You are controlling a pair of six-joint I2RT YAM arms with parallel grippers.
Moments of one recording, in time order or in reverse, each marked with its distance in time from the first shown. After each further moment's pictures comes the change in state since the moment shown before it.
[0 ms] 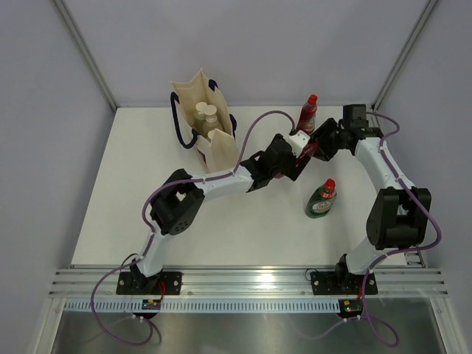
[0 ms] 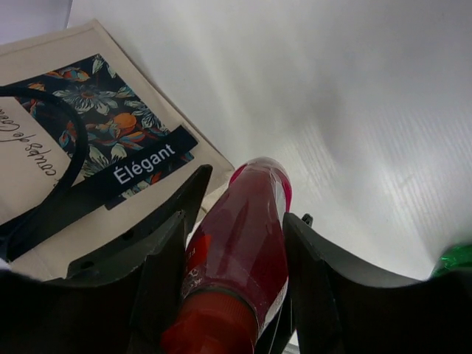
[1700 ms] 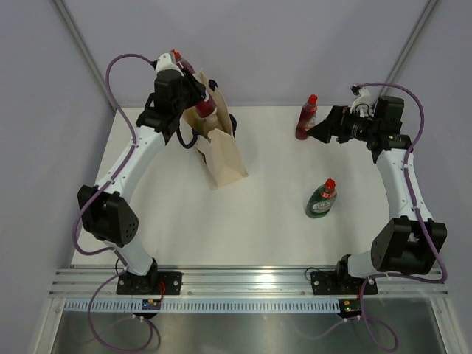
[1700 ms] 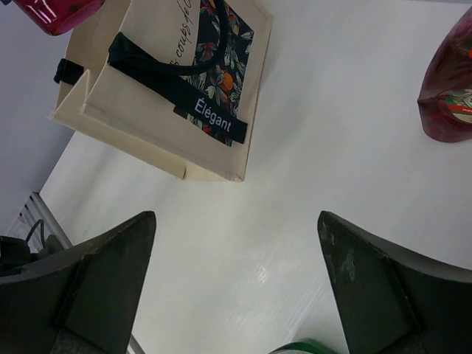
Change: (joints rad) left arm 0.593 -0.486 0.045 -0.308 0.023 -0.591; right arm -0.136 -0.208 -0.012 0.195 -0.509 -0.748
